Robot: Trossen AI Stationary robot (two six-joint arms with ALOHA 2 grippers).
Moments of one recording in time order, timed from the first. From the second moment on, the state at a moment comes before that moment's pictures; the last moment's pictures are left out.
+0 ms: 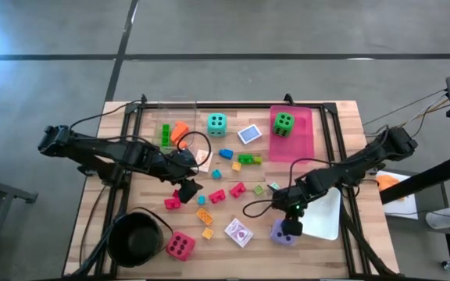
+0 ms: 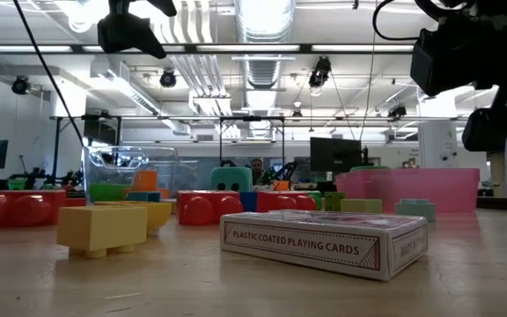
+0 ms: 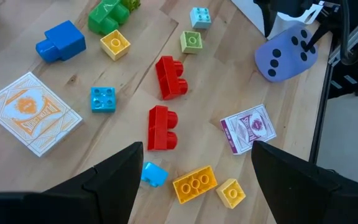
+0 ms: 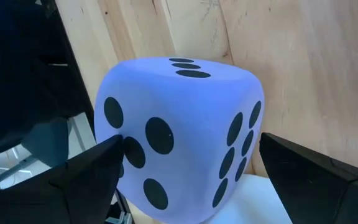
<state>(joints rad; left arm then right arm) -0.21 1.29 1.14 -0.74 -0.12 -0.73 0.40 1.46 0.77 -0.45 -0.41 0.86</state>
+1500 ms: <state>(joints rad) -0.21 1.29 1.14 -0.74 -0.12 -0.73 0.40 1.47 0.97 -0.53 -0.33 0.87</state>
